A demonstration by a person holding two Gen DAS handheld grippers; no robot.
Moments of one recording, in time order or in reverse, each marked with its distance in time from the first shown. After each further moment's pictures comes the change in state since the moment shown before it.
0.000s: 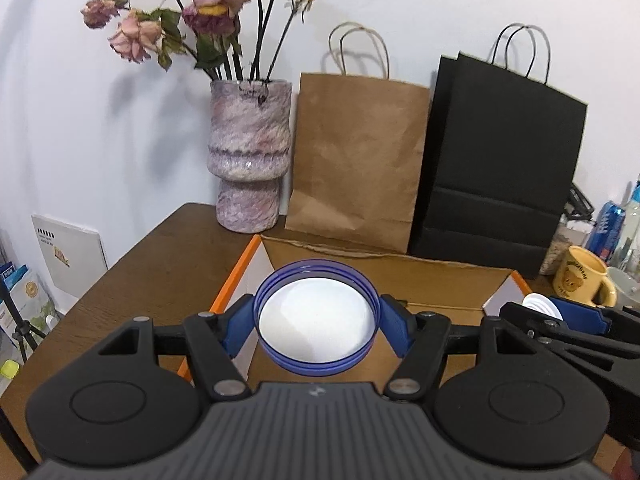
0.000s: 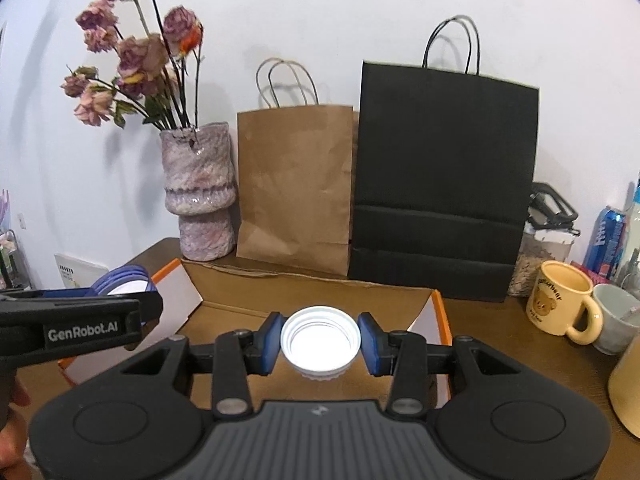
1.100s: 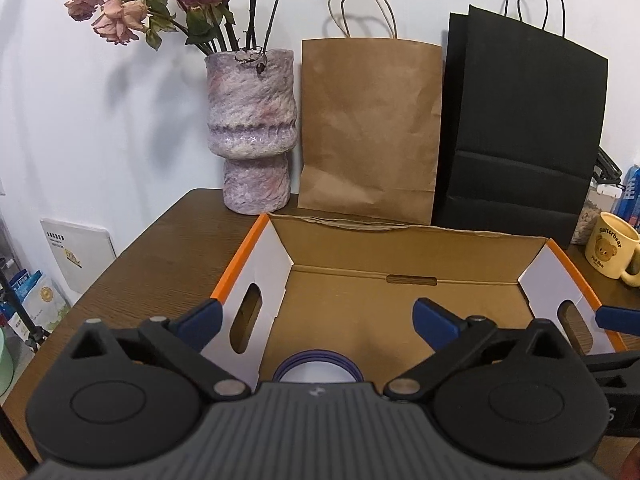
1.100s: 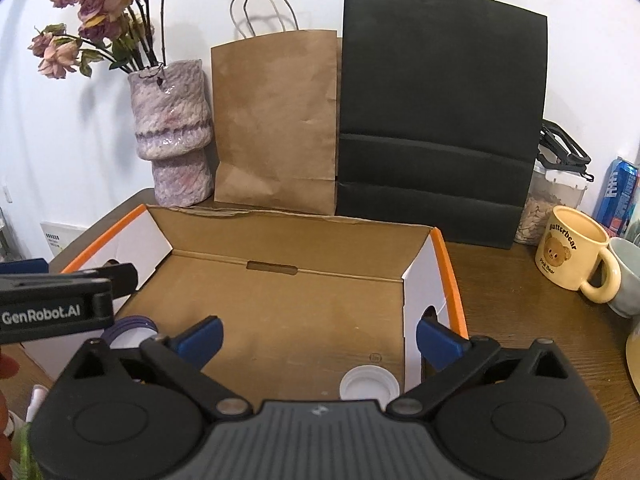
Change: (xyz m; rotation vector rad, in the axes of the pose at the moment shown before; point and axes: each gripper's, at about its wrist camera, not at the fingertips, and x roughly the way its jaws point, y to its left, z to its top) left arm 0.033 0.002 -0.008 0.062 0.047 0.059; right arm 0.044 -0.016 -0.020 0.021 0.153 -0.015
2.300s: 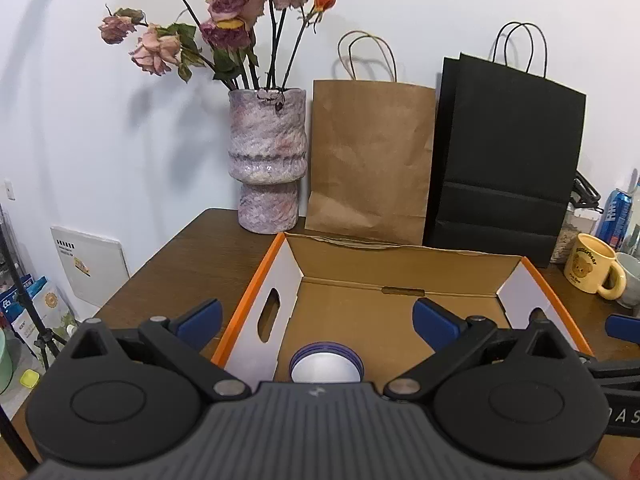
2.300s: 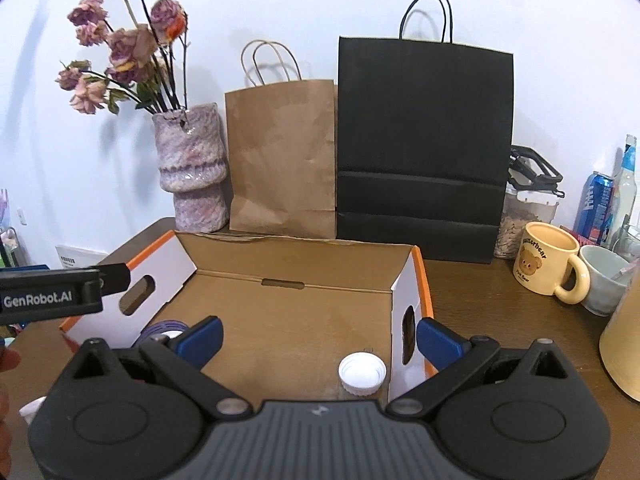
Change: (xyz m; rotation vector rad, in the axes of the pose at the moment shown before) left arm -0.065 0.013 -0.008 -0.031 -0.082 -0.011; right arm -0.072 -0.004 -0.018 0.015 -0.104 0.020
